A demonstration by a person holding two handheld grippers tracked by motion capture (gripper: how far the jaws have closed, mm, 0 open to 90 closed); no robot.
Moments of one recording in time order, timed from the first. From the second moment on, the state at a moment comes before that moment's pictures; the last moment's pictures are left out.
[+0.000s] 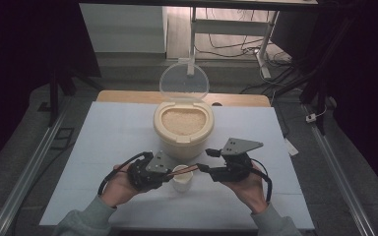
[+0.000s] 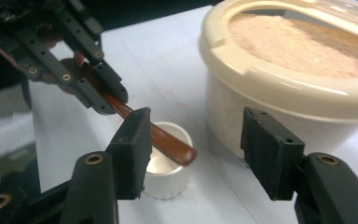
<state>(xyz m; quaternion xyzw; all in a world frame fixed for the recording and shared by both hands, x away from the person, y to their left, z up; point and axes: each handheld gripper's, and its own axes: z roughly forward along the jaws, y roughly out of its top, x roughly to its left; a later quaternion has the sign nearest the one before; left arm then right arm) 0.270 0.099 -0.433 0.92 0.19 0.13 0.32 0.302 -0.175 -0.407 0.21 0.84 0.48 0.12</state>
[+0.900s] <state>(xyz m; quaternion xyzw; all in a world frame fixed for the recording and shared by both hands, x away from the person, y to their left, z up) 0.264 0.102 -0.432 0.89 0.21 0.18 0.38 0.306 -0.166 -0.442 0.30 0.80 0.51 0.06</state>
